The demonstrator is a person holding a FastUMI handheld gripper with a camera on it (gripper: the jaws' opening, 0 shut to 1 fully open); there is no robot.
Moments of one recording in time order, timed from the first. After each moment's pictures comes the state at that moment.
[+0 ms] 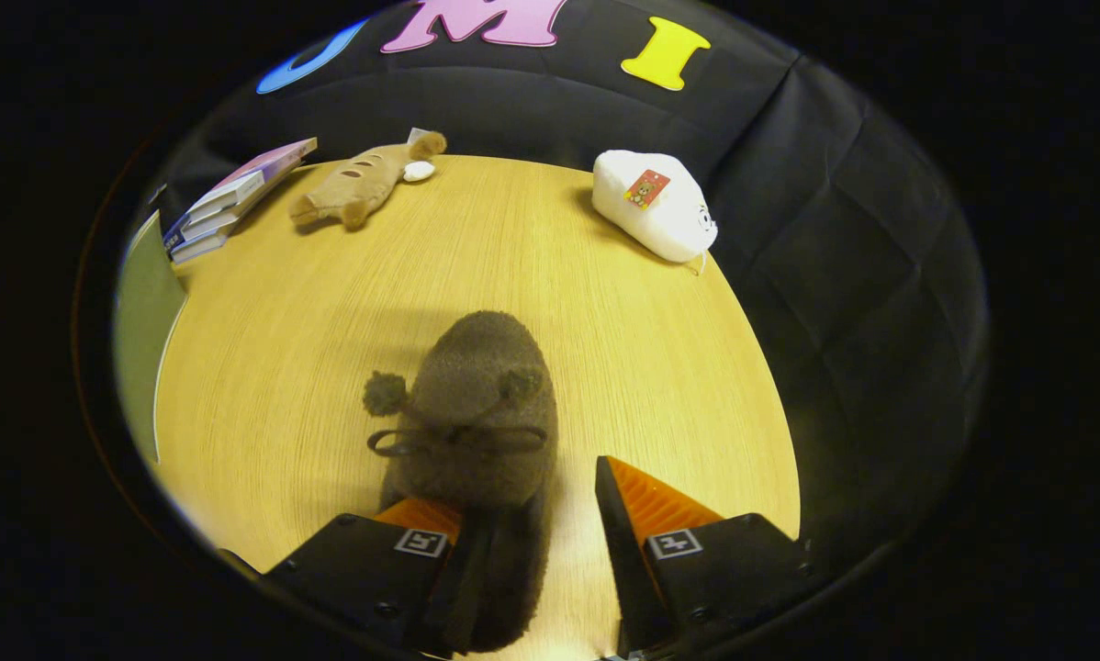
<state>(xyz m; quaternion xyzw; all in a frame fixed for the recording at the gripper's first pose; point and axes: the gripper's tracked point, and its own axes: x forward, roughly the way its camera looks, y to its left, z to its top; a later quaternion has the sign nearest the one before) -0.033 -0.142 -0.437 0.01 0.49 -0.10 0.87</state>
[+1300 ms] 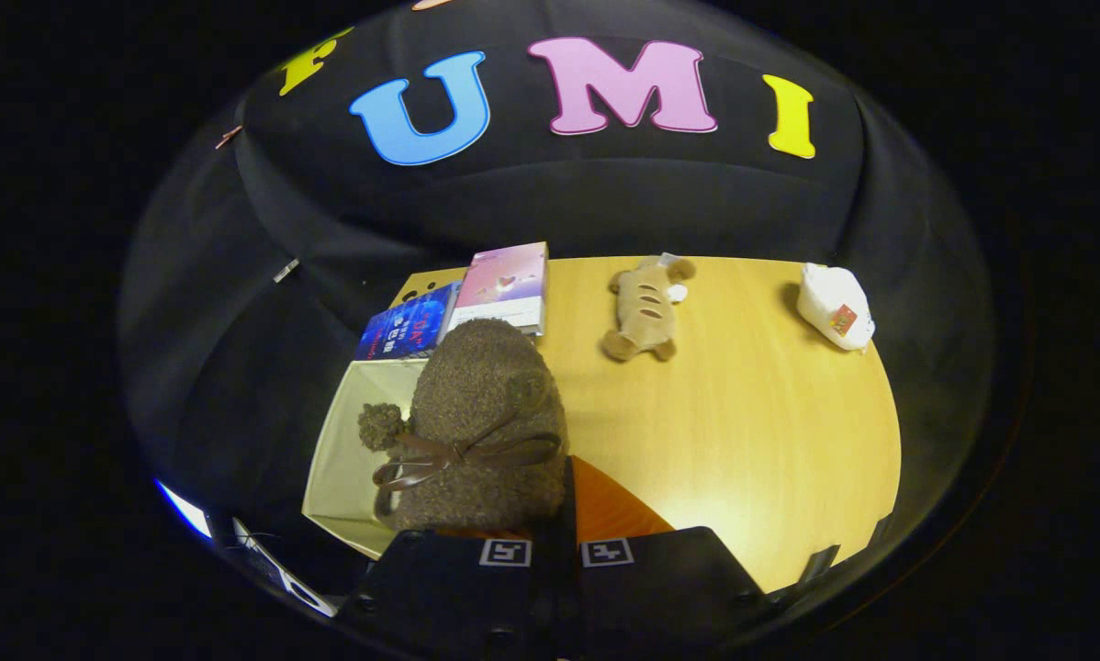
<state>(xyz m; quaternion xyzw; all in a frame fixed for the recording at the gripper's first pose) 0.031 0.167 -0.162 0.17 0.43 0.09 0.88</state>
